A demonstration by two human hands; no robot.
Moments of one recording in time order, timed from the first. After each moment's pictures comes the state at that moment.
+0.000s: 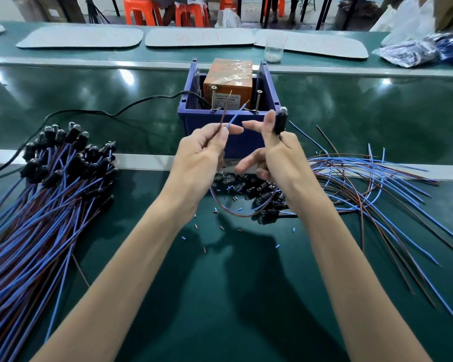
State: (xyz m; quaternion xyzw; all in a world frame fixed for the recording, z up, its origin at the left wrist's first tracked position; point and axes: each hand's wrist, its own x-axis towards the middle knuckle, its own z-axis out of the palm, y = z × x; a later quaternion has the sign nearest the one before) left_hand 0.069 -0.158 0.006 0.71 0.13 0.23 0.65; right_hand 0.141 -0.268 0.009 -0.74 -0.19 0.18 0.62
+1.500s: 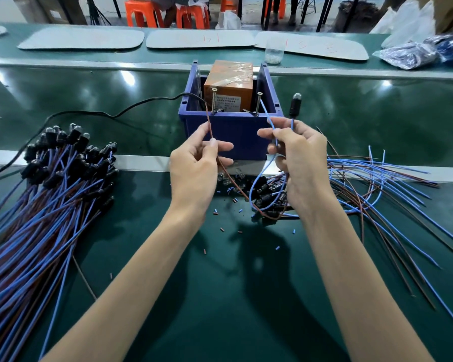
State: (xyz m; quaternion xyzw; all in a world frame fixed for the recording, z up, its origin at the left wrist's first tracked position) left_hand 0.073 -0.165 -0.011 0.65 0.24 0.33 0.64; right_hand 0.147 -0.273 0.013 -0.62 -0.08 0.10 0.77
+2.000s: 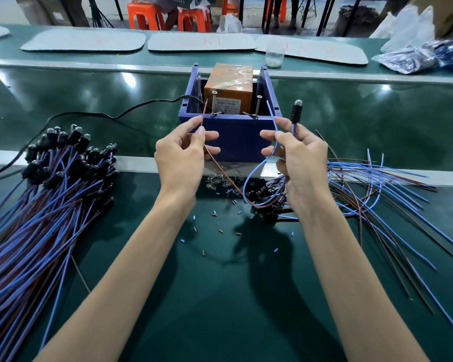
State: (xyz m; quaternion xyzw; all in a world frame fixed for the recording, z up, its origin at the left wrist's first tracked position) left_hand 0.086 -0.140 -0.011 0.63 0.26 0.36 0.64; right_hand 0.153 -0.273 0.007 -0.62 -0.06 0.10 0.78
